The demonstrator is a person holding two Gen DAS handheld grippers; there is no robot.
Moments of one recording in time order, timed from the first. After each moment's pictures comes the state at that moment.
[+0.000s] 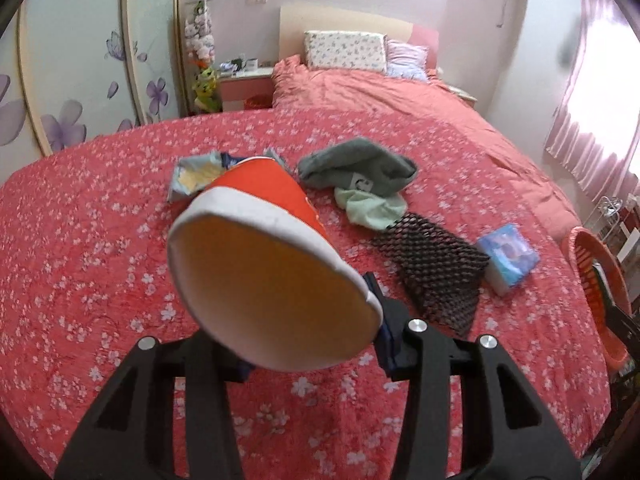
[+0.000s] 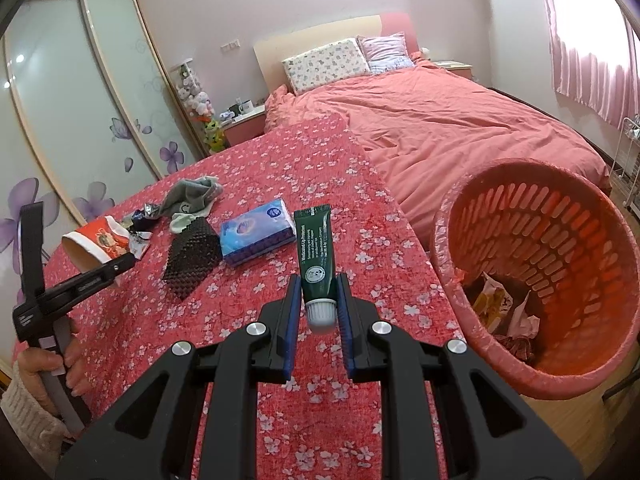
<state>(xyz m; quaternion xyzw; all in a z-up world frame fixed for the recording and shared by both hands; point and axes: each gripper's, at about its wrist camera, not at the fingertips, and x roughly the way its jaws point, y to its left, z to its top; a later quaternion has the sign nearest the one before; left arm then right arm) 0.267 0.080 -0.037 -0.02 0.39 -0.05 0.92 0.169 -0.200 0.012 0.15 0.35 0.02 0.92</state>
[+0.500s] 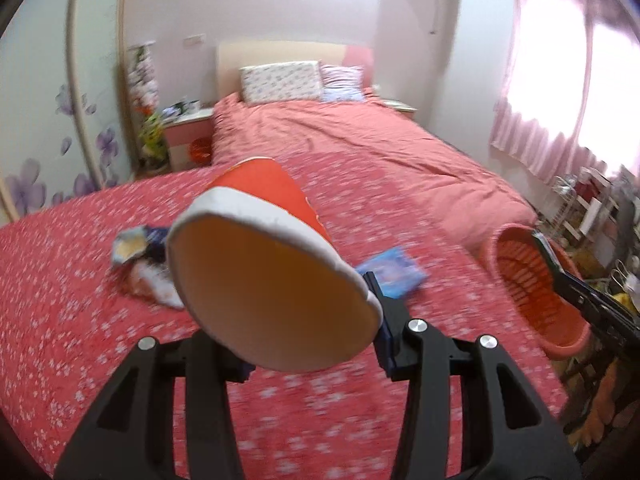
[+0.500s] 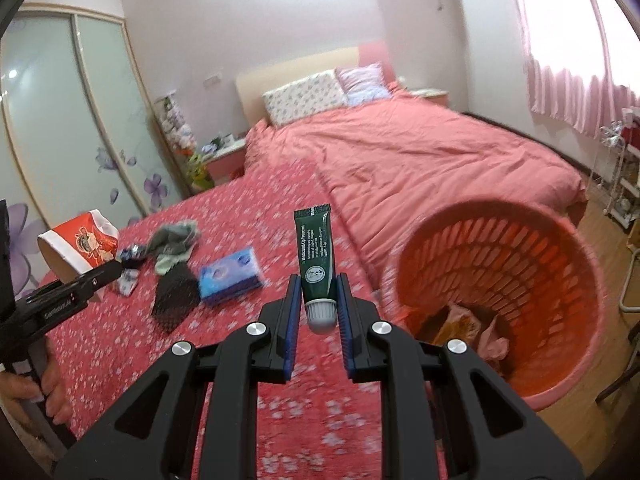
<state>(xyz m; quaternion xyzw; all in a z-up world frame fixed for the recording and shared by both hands) 0.235 -0.003 0.022 0.02 0.34 -0.16 0.93 0.149 -0.234 0.045 0.14 0.30 -0.03 0.94</state>
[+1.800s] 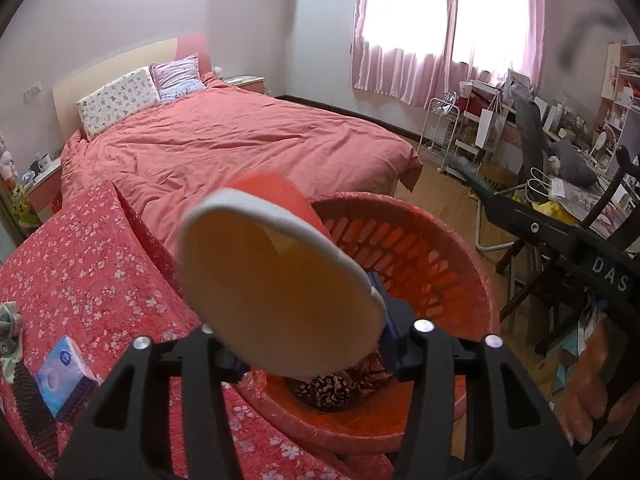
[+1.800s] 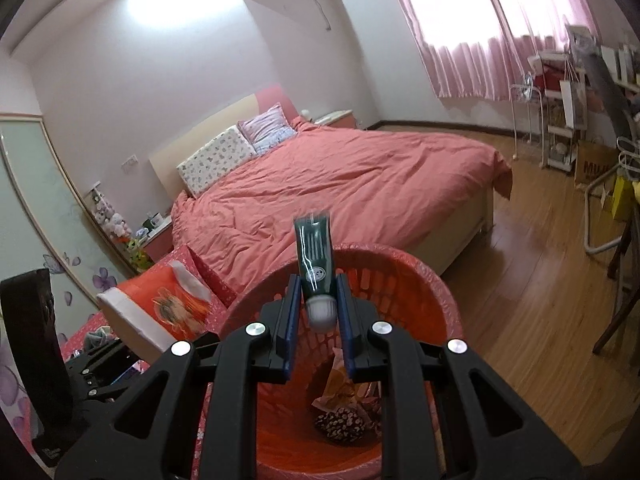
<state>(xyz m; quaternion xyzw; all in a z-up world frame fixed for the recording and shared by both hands) 0.224 -0.304 -0.029 0.13 0.35 -0.37 0.85 0.117 -0.406 0.032 0.26 0.24 -0.16 0.92</state>
